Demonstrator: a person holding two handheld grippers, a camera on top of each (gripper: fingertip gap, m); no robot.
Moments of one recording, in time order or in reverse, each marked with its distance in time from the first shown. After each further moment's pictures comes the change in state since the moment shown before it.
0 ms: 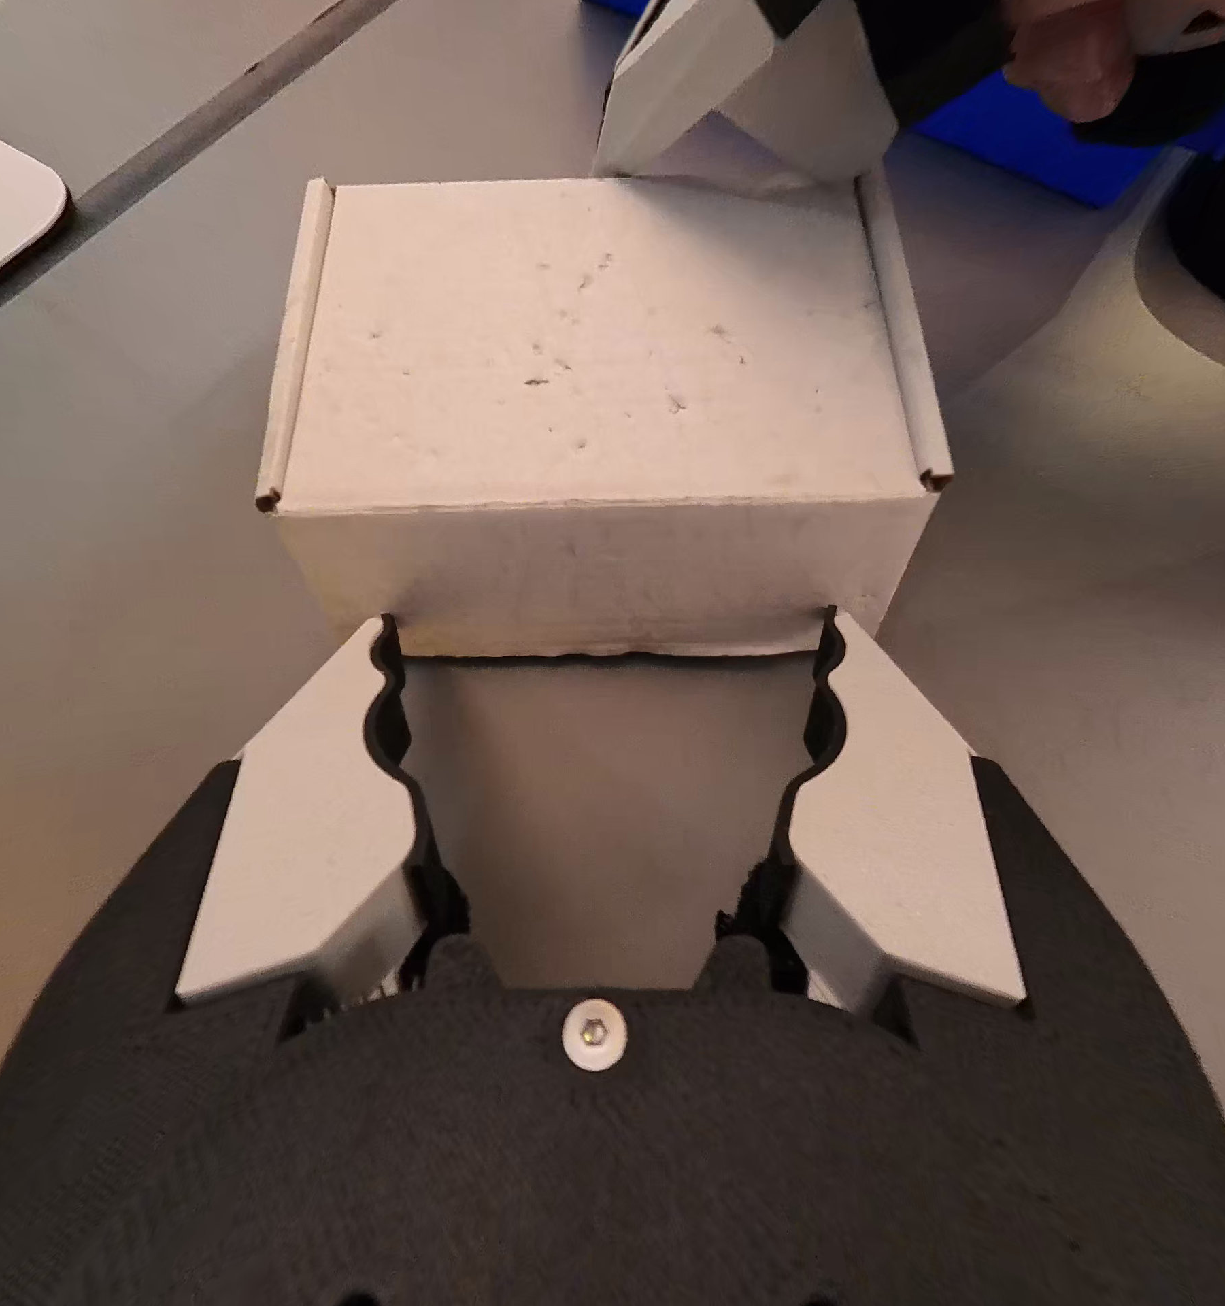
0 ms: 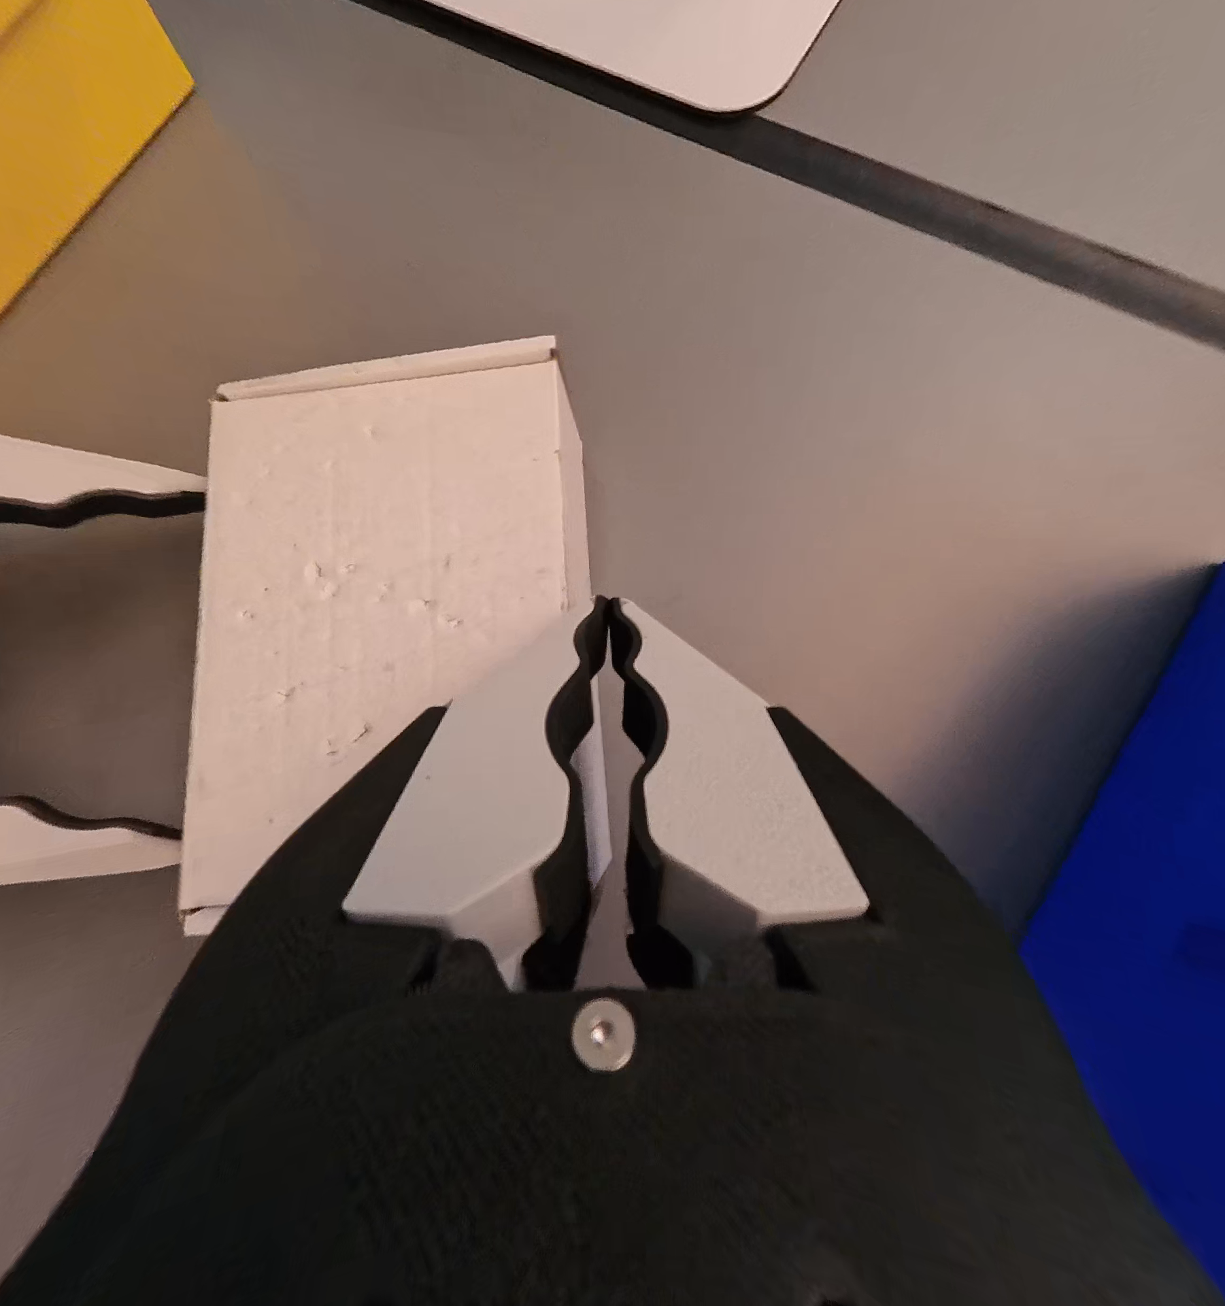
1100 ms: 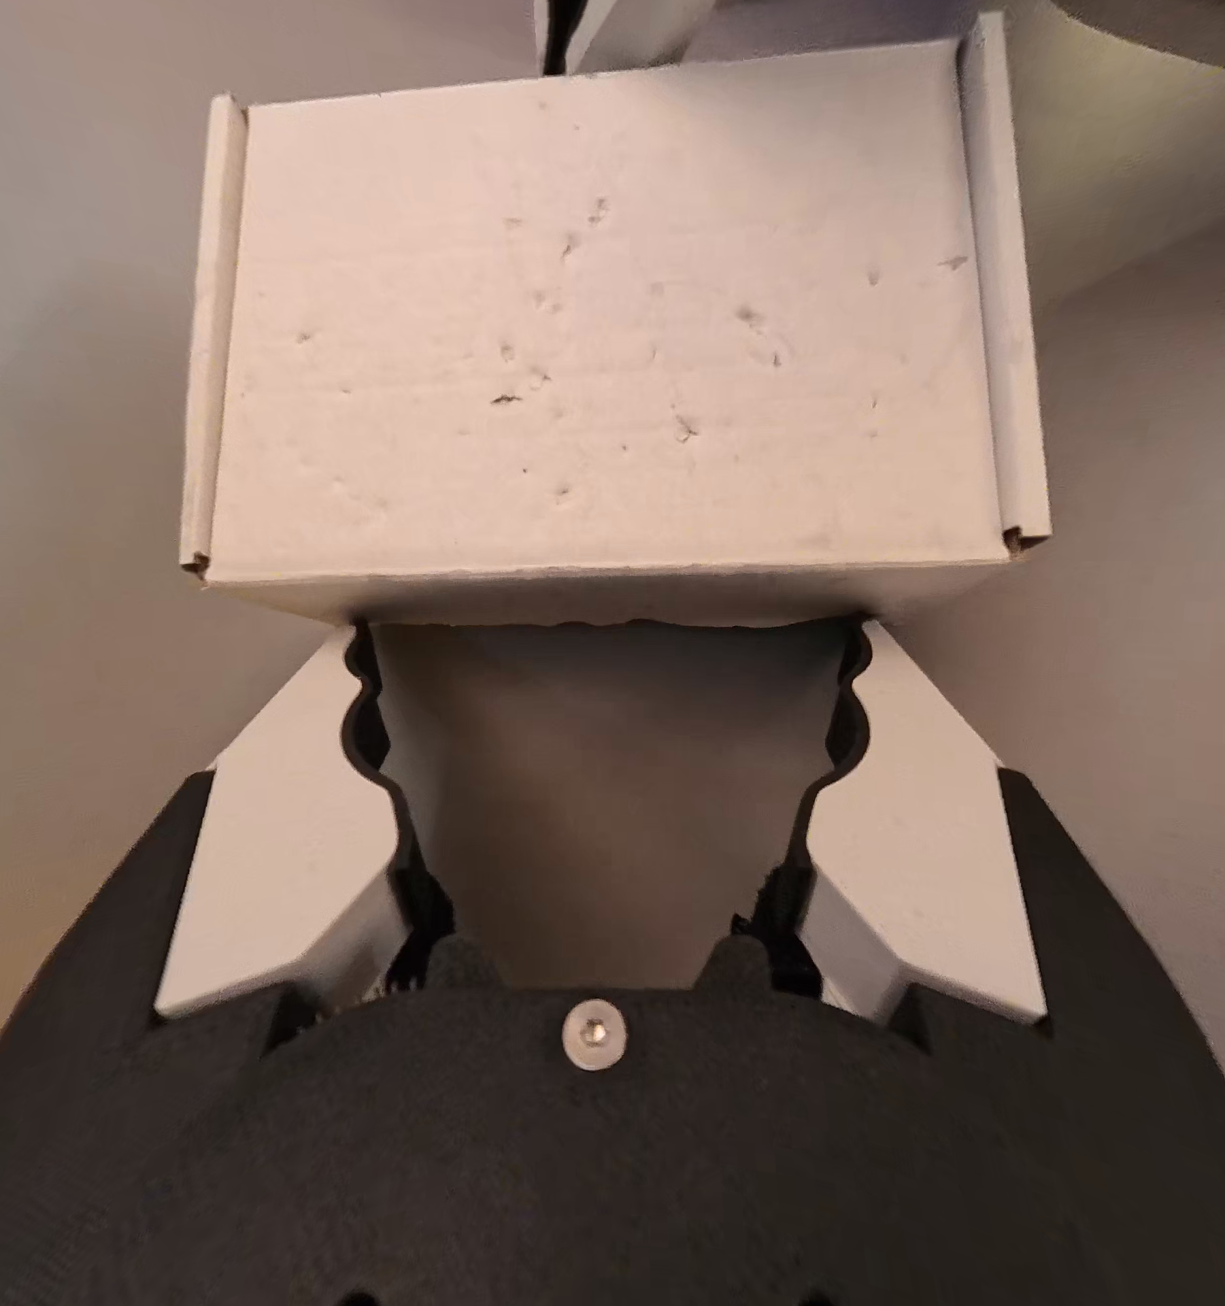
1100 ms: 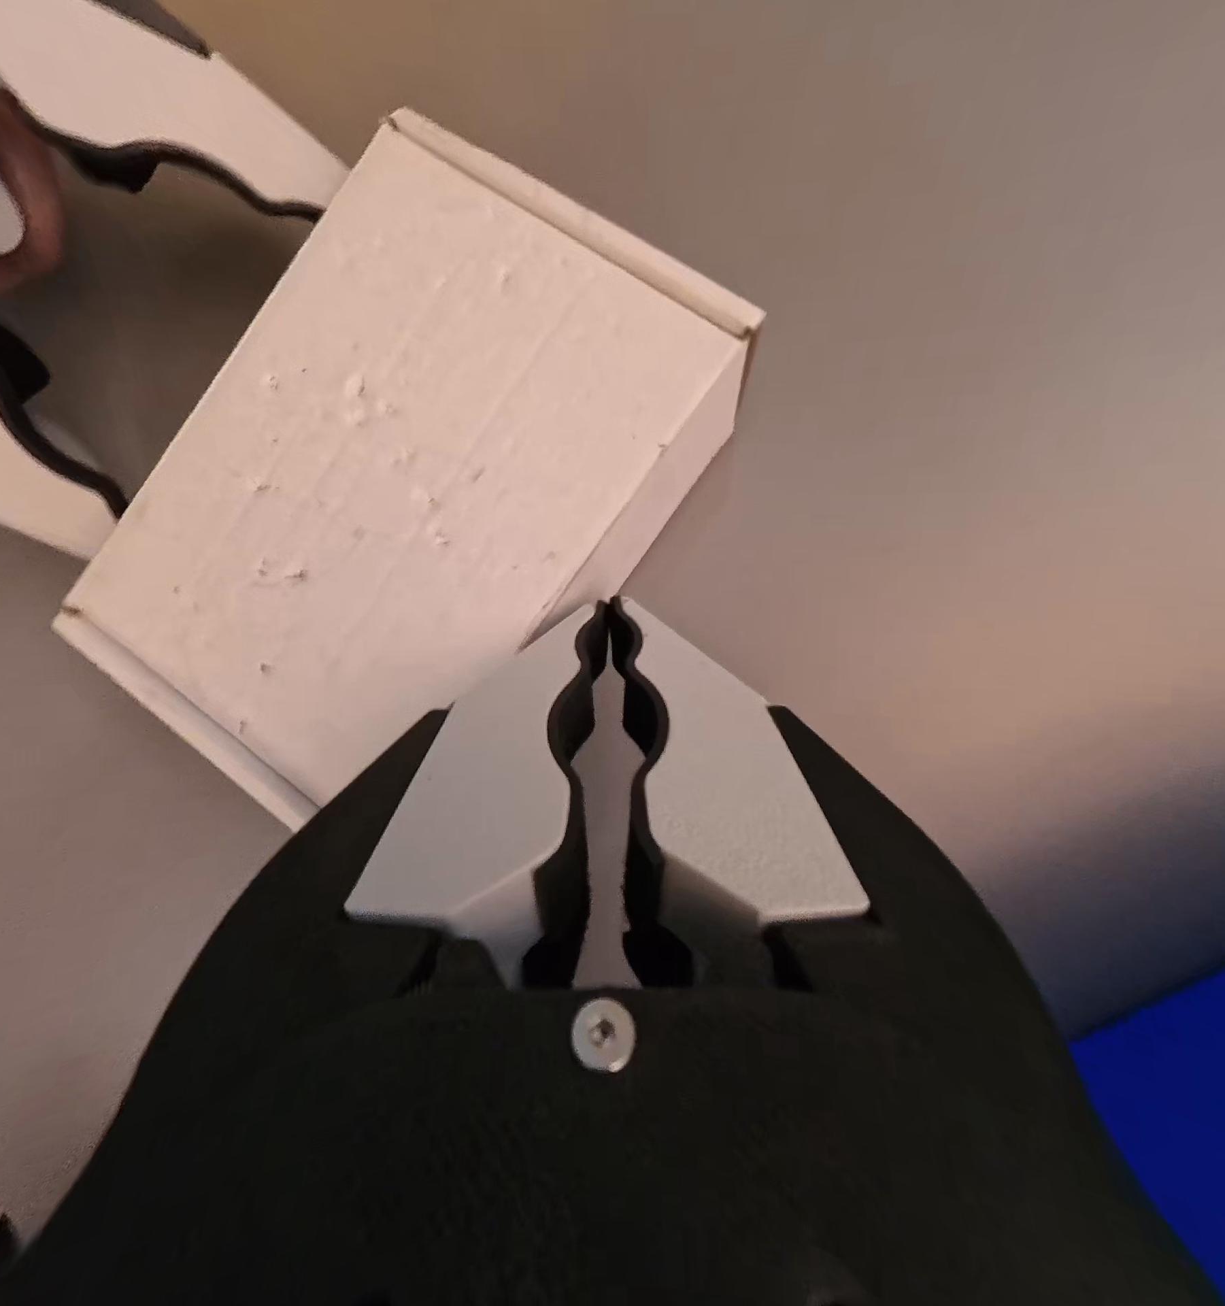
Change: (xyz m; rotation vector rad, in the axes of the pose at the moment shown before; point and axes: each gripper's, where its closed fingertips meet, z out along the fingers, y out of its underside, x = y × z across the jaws) left arm 0.019 0.034 -0.013 -0.151 0.154 0.192; right arm -0.052 0.046 -0.009 -0.214 -0.303 -0.316
